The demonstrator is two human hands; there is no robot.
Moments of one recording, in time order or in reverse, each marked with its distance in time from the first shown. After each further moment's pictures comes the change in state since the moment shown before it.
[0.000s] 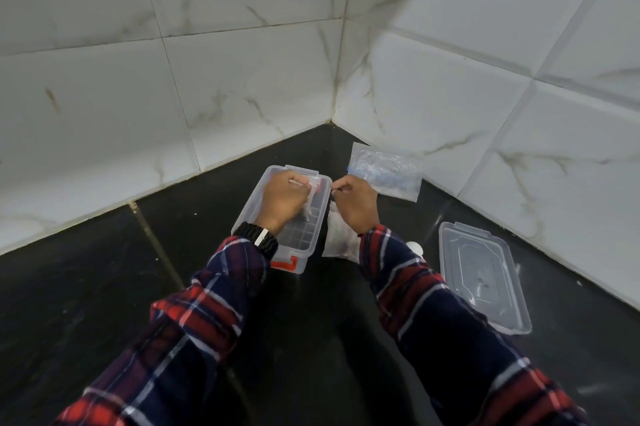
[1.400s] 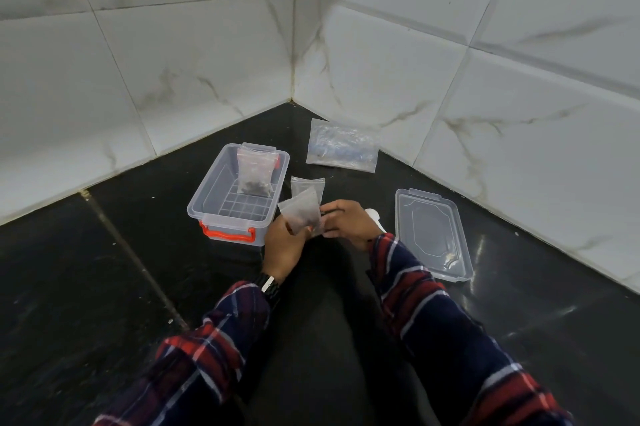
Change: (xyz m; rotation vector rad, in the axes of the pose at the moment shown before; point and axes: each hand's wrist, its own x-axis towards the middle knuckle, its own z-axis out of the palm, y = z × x) left_hand -0.094 -0.059 0.085 -0.072 -0.085 -0.013; right_hand -0.063 0.071 -0.051 0.474 -0.416 0.404
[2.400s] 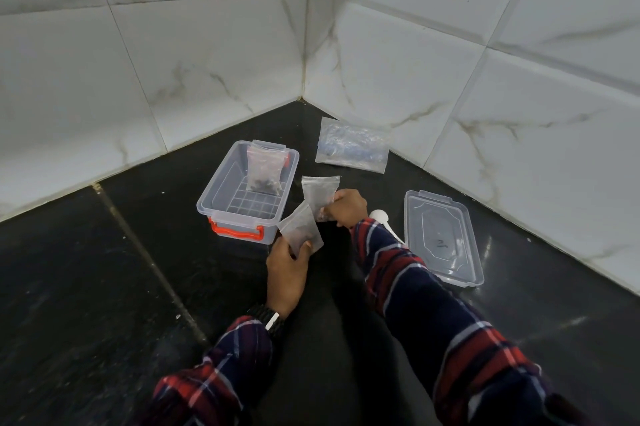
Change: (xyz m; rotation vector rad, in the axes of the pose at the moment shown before) left_hand -0.035 -0.023 0.000 -0.055 0.124 -0.013; right_hand 0.036 -0.013 0.017 -0.391 0.305 0.081
